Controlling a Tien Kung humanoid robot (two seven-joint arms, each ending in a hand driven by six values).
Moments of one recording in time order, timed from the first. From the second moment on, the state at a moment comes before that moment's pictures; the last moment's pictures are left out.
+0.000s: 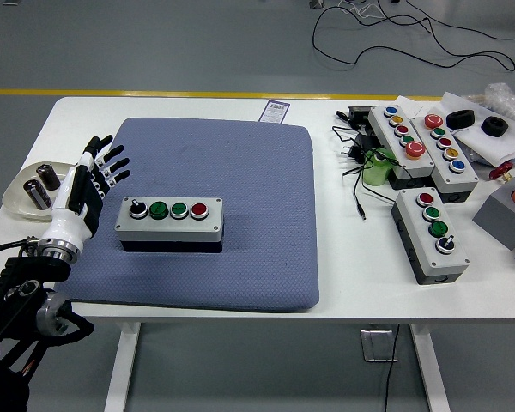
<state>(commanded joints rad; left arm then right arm) -0.22 0.22 -1.22 -1.35 0.88 0.25 -0.11 0.10 -0.02 1.65 0.18 -1.55 -0.17 -0.23</state>
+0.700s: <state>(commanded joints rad) -0.21 0.22 -1.24 -1.33 0.92 0.24 -0.09 0.09 -0.02 1.66 0.18 -1.56 -0.17 -0.23</state>
